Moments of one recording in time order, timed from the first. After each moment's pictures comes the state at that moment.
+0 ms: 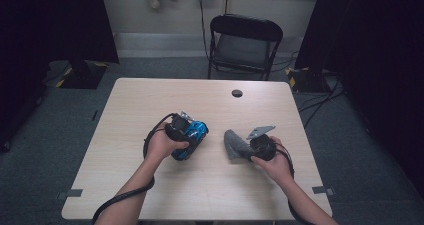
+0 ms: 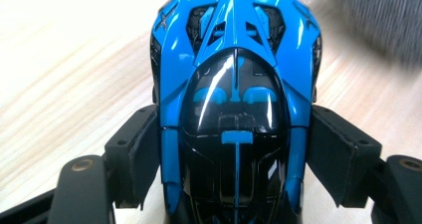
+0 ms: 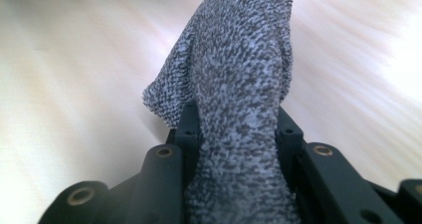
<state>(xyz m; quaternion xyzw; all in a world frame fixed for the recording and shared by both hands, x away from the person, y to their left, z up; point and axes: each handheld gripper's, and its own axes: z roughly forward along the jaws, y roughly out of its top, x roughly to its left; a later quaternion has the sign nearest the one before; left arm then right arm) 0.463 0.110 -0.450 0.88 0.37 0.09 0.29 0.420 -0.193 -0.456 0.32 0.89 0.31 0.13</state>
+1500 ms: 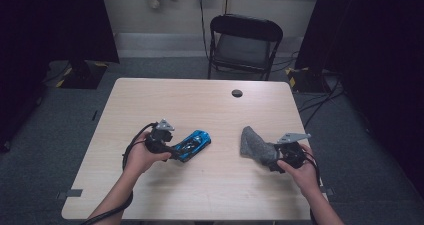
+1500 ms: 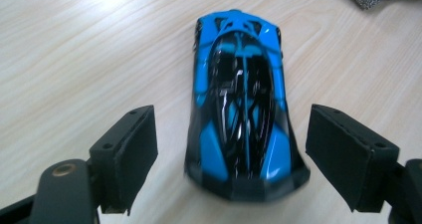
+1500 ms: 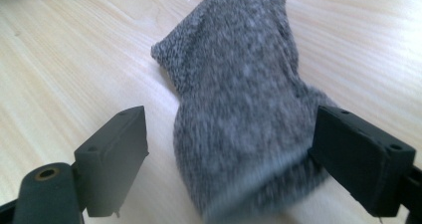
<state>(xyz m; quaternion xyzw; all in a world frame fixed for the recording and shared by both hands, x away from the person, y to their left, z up) 0.417 0.174 -0.446 0.85 0.37 0.09 0.35 0.398 -0.272 -0.465 0.39 0.84 0.36 0.13</state>
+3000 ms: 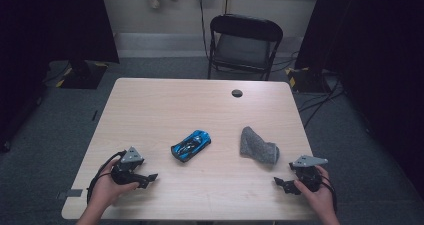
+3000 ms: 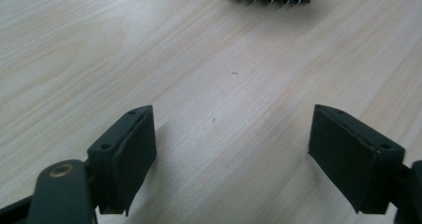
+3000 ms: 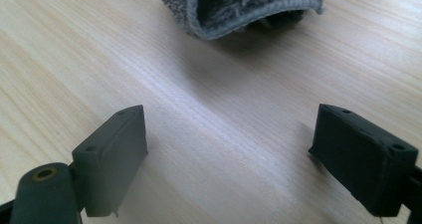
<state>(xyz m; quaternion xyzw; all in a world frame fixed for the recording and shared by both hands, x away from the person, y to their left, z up) 0.349 0.253 -0.492 0.86 0.36 0.13 0.34 0.343 -0.315 -0.497 0.40 0.83 0.34 0.16</state>
